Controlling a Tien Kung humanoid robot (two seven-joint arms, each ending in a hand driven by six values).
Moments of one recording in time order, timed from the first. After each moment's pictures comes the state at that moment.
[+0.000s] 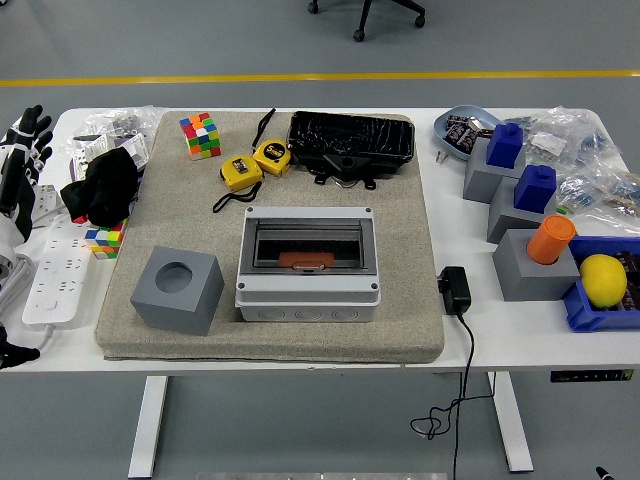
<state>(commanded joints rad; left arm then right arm) -0.05 0.13 -1.71 -1.53 1.43 0.00 0.04 0.07 -0.20 0.60 0.28 -0.88 -0.40 0.03</state>
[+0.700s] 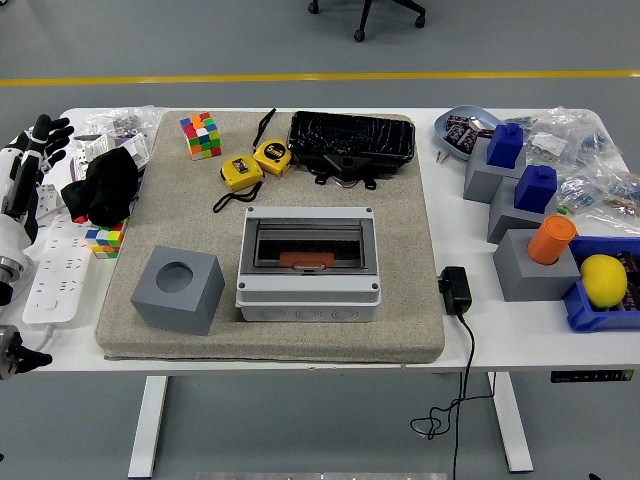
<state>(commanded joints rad) -0.05 0.11 -1.68 -1.53 1.40 0.04 0.01 0.08 -0.21 0.59 0.24 -0.92 -0.30 0.03</state>
